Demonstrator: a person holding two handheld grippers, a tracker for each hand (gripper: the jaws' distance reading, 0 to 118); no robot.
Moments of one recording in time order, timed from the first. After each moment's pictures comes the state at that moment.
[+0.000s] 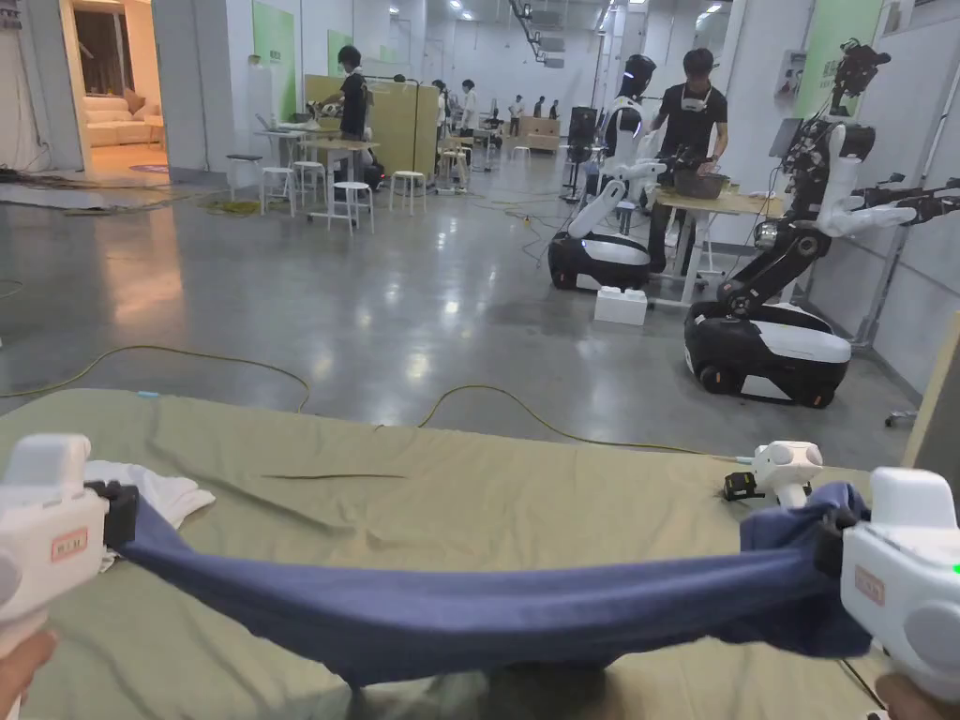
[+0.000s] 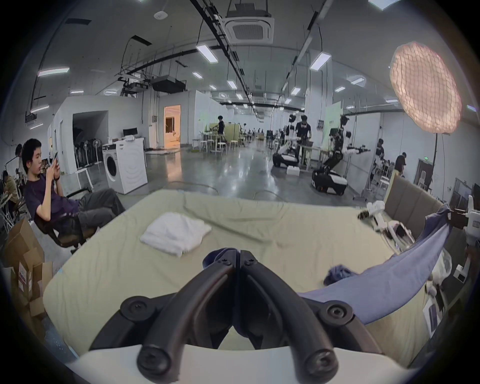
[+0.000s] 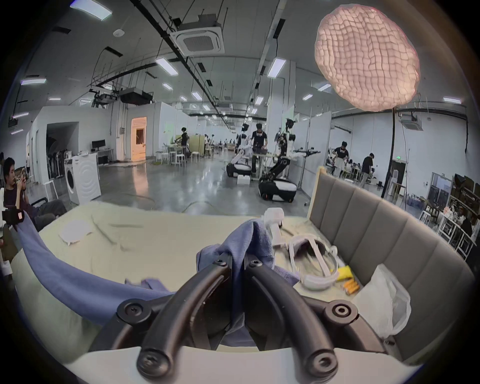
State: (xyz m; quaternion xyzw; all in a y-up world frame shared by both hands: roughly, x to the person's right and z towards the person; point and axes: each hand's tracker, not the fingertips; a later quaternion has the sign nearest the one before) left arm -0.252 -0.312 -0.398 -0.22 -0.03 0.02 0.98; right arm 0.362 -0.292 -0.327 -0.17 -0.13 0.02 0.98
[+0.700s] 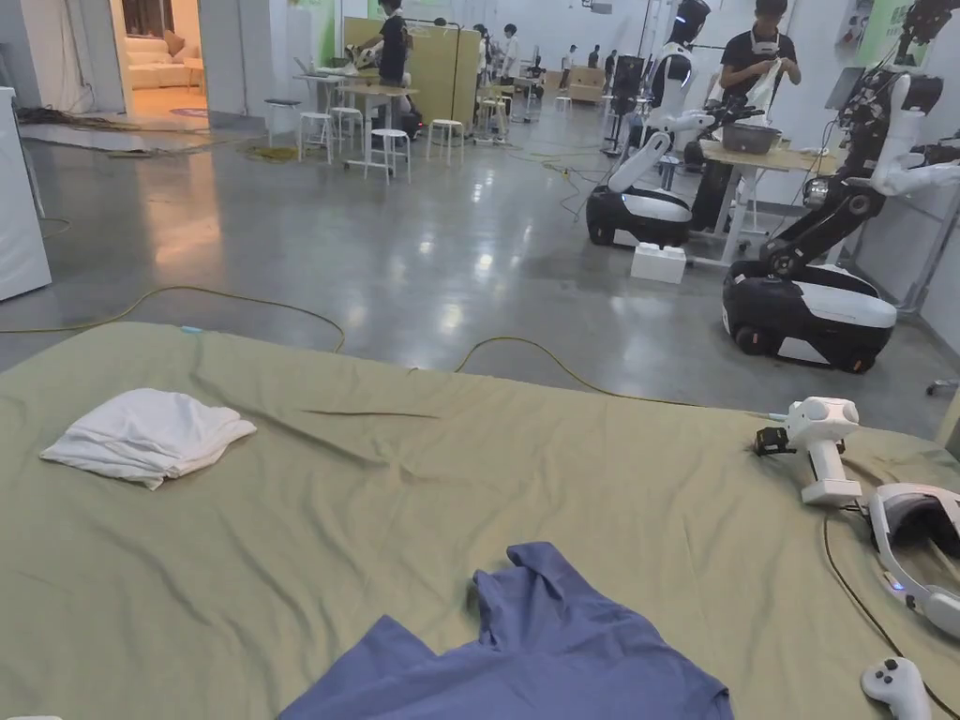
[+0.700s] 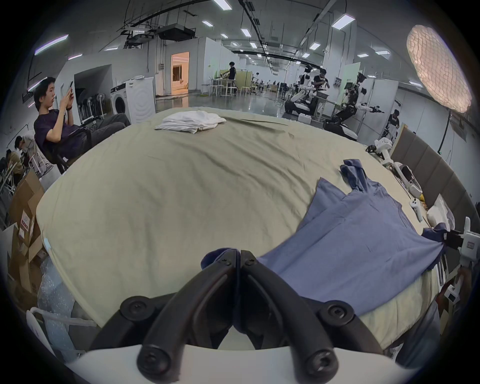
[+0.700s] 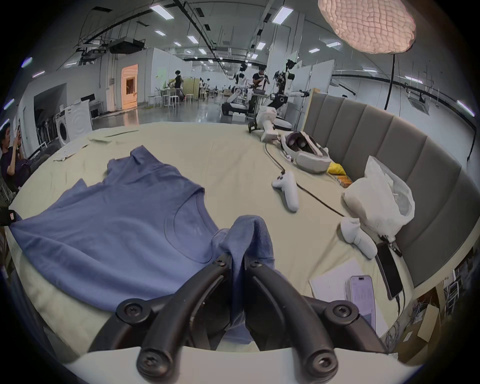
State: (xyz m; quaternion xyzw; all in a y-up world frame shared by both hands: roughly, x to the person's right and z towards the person) left arm -0.280 -0.493 -0.248 -0.37 0.00 0.05 0.93; right arm 0.340 -0.482 -0.169 -0.34 -0.15 0.02 0.93
